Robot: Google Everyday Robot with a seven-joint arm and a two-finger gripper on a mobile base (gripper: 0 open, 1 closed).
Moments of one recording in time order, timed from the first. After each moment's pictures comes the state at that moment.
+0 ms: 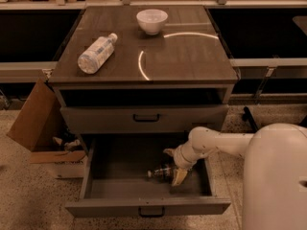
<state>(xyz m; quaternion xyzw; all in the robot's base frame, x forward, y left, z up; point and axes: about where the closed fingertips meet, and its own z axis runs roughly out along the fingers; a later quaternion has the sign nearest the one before) 0.576 -0.083 0.380 -0.76 0.60 0.13 0.21</state>
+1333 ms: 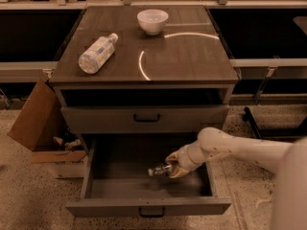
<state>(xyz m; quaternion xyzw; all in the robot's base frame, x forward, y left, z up) 0.559 -0.083 0.419 -0.76 0.58 0.14 0.26</state>
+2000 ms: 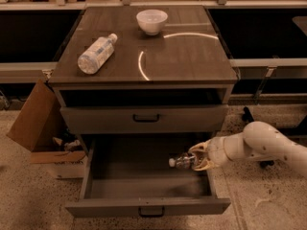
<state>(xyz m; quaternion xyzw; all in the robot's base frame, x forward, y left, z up) 0.539 -0.163 0.538 -0.75 0.56 0.10 0.35</state>
